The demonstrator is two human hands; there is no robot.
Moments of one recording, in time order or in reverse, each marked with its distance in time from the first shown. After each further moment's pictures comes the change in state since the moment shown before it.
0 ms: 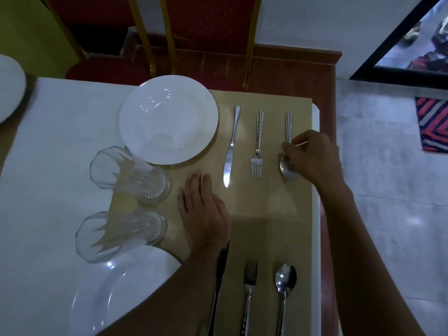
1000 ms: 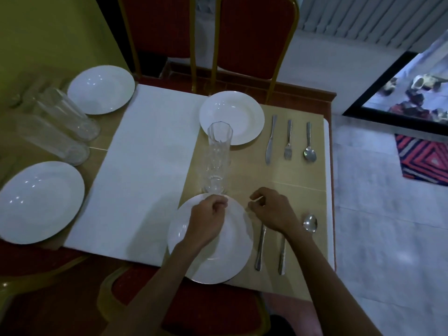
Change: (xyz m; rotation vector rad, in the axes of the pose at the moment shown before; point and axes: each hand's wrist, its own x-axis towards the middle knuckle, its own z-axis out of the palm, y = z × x) left_hand -0.056 -0.128 -0.198 -0.653 -0.542 -0.235; right_hand -0.267 -0.092 0.065 -0.028 -0.363 -0.135
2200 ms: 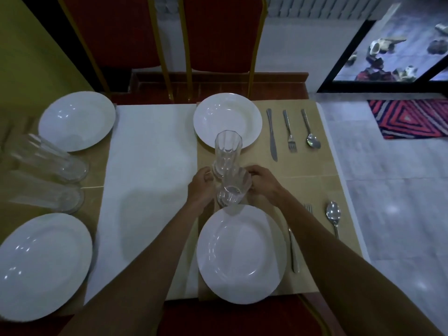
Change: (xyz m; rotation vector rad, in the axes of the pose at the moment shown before) left_hand 0.140 -0.015 -0.054 0.017 -0.118 -0.084; right_hand 0.092 -0.059 0.041 0.503 0.083 0.222
